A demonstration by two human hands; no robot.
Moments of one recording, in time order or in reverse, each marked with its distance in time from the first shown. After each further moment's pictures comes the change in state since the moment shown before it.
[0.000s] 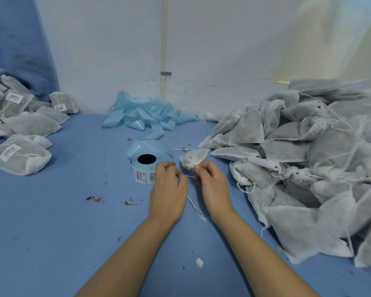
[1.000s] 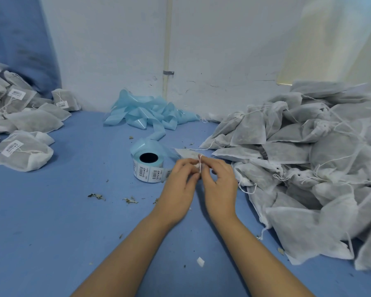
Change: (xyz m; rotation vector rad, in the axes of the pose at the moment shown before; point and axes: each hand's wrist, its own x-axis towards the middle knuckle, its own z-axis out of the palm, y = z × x) left_hand 0.001 0.006 0.000 -0.241 -0.179 0.289; right_hand -0.011 -0.003 -0.002 -0.310 0.203 -0.389
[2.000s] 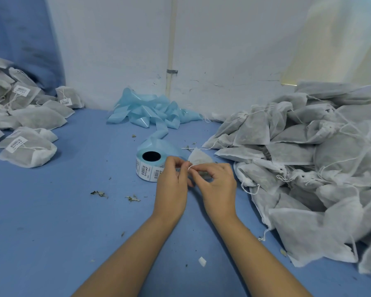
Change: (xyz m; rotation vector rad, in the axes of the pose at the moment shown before) left_hand -0.003 0.005 0.000 -0.251 0.299 -0.250; right_hand -0.001 0.004 0.003 -0.054 -0.089 -0.055
